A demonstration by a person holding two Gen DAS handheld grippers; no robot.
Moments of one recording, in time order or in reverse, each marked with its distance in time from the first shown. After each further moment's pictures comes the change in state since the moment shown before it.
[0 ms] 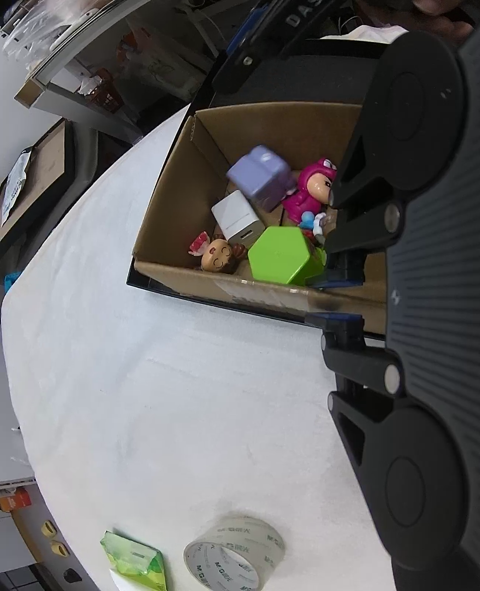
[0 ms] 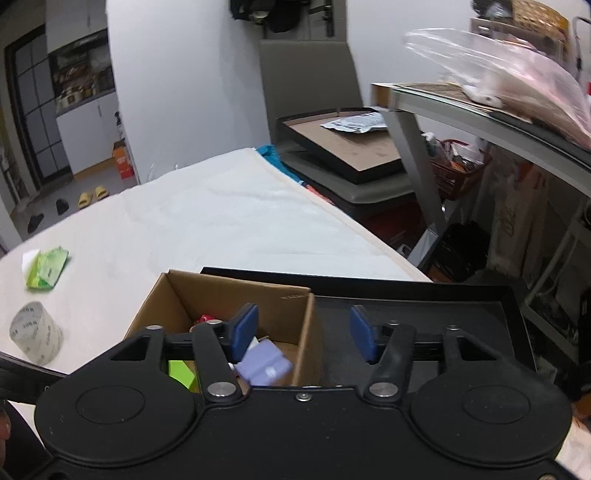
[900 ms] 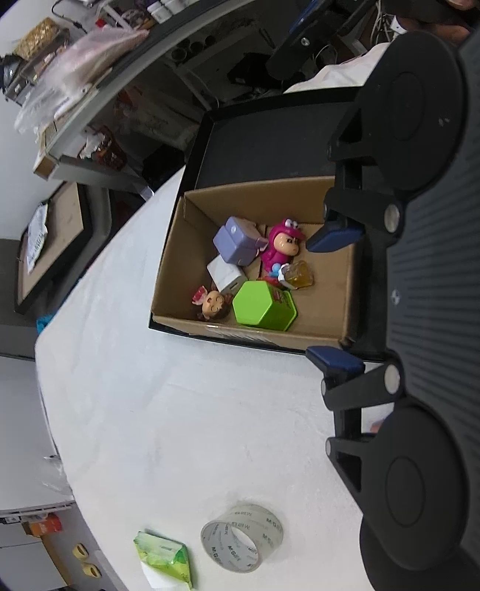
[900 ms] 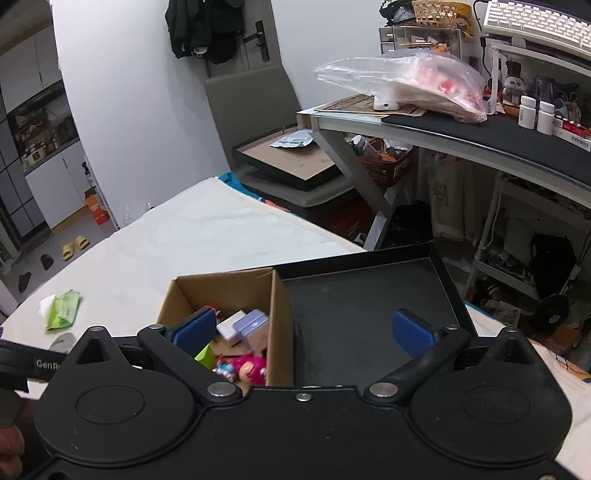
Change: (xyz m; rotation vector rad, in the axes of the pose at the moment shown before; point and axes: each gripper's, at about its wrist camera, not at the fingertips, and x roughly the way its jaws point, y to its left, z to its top) left arm -0.085 -0.013 -0.040 0.088 -0.084 -0.086; right arm -0.115 -0.018 -0.023 0.190 -0.032 -0.071
